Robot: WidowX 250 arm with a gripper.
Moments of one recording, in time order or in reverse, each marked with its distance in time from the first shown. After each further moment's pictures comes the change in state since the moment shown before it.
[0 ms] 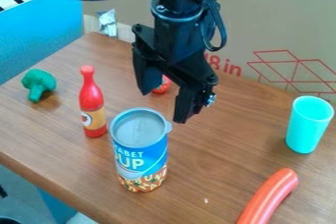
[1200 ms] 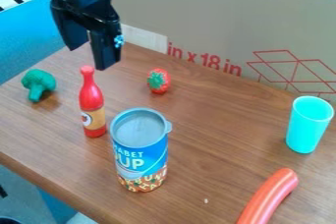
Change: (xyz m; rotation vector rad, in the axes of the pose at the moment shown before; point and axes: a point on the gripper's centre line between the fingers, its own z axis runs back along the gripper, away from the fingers) arm -0.029 0.116 0.011 -0.027 -0.021 0.136
